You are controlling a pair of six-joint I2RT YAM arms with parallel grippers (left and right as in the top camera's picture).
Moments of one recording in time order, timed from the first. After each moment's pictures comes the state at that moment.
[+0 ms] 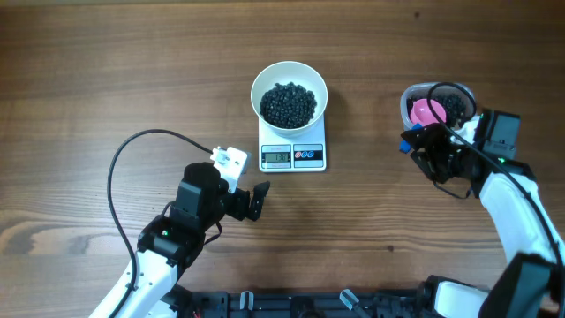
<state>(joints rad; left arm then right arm) -0.42 0.96 0.39 -0.14 0.15 -0.08 -0.25 1.42 0.73 -0.36 -0.59 0.73</state>
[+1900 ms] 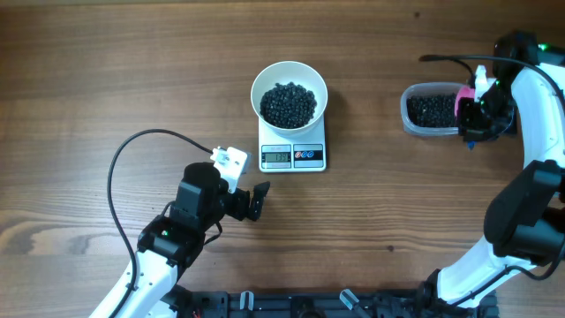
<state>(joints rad) -0.42 0.96 0.39 -0.14 0.15 -0.08 -0.25 1.90 1.62 -1.32 0.07 -0.12</state>
